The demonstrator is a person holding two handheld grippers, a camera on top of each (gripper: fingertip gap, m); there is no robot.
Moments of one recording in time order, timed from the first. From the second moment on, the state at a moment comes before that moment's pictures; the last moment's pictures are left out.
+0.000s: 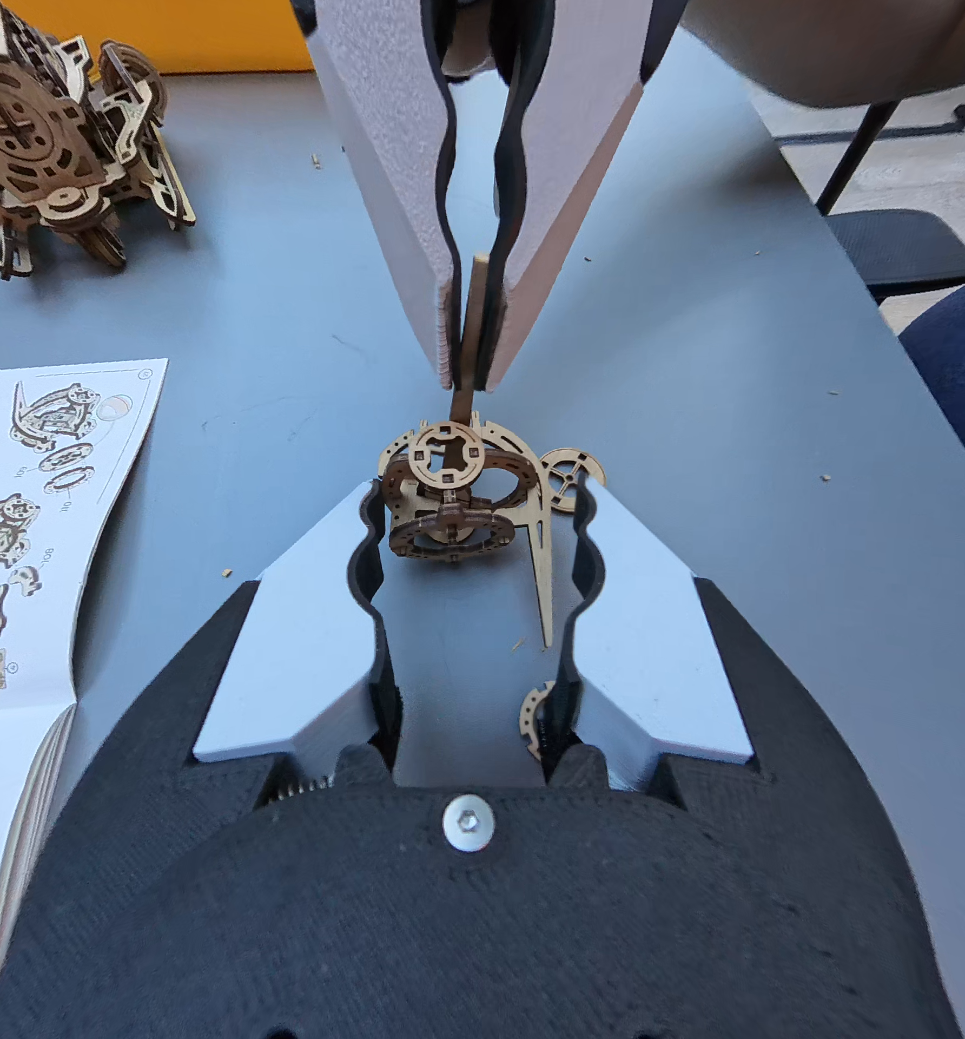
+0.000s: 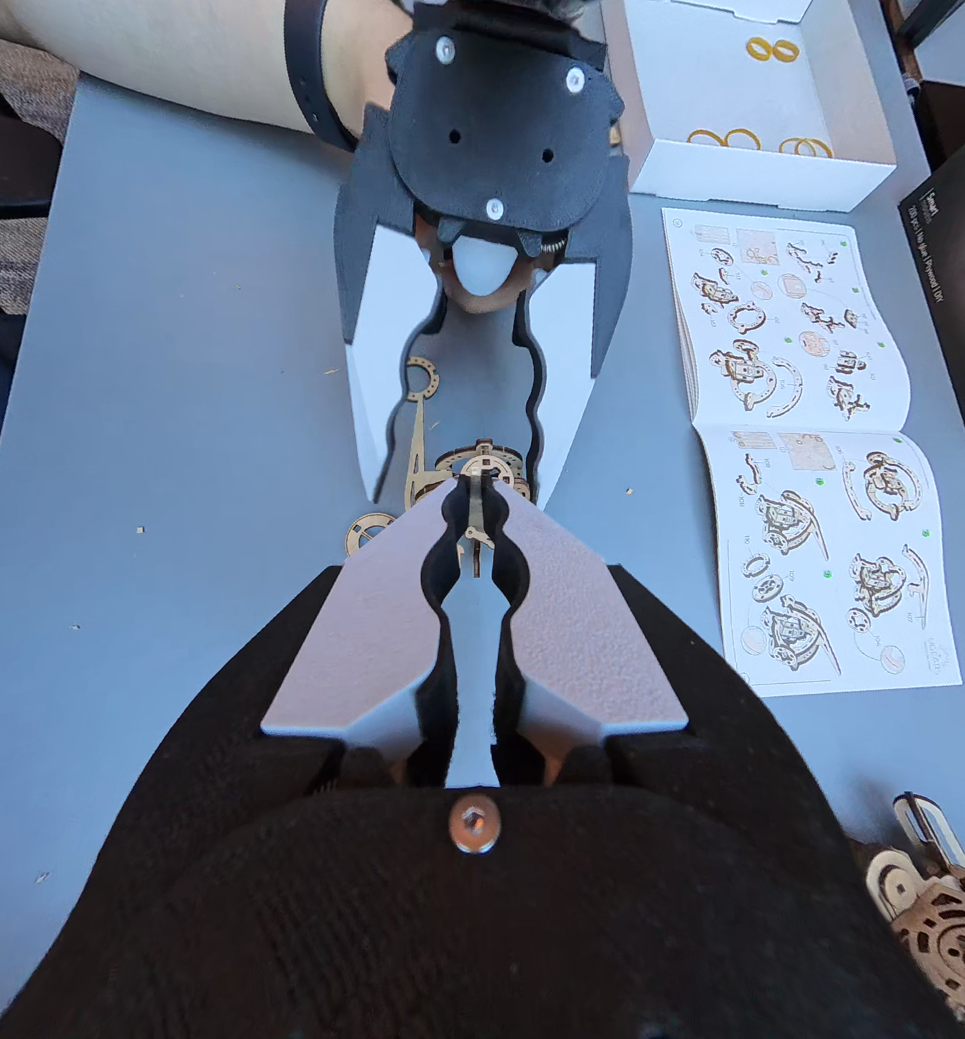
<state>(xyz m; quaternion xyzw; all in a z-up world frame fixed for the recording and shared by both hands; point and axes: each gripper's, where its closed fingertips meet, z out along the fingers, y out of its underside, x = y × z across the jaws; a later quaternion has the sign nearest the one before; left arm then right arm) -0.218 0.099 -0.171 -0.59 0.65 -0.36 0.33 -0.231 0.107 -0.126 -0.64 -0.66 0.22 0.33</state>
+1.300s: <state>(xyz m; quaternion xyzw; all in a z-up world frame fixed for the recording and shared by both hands) -0.202 0.108 -0.143 -0.57 0.61 -0.35 0.43 -0.234 0.112 -0.098 -0.62 -0.58 0.33 0.42</state>
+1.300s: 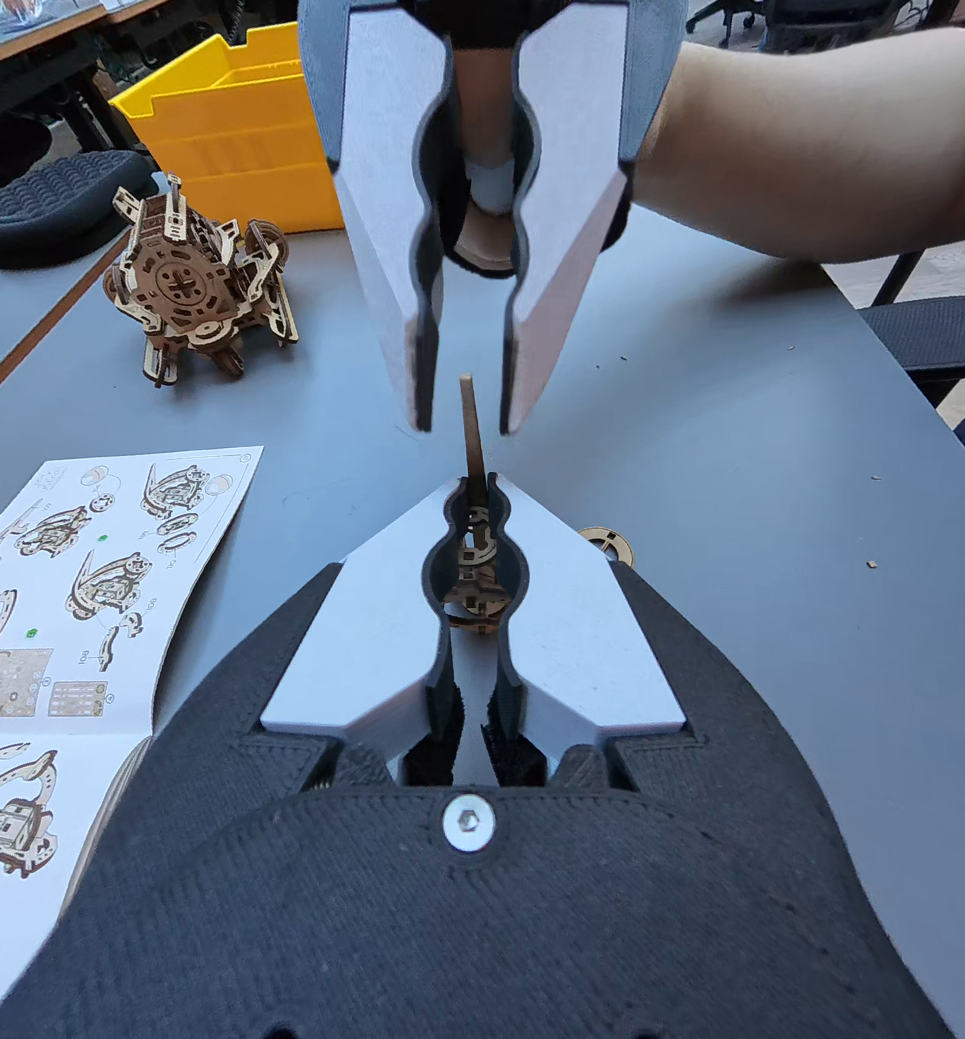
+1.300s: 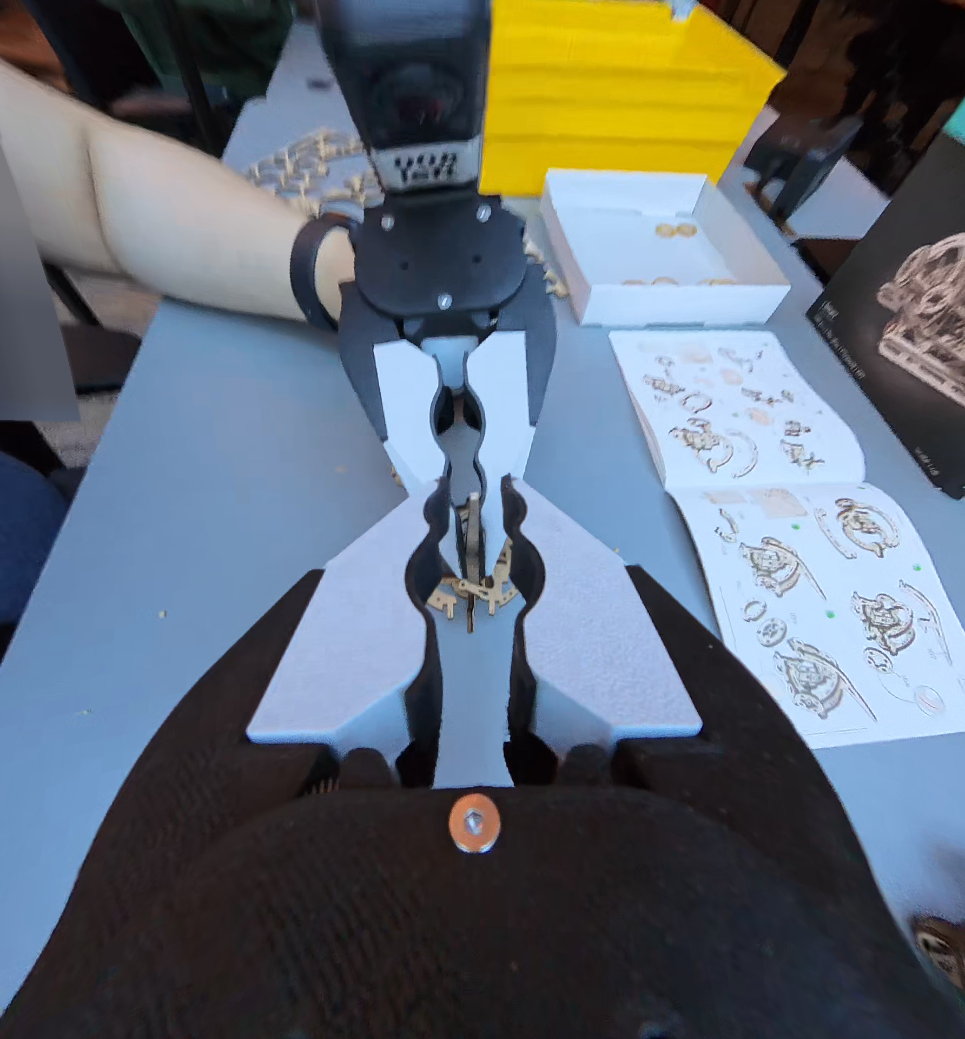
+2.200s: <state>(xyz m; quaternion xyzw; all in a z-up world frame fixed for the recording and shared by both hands) -0.204 0.105 -0.126 -0.55 0.62 -0.35 0.45 -0.230 0.108 -0.106 -0.60 -0.54 0.39 0.45</state>
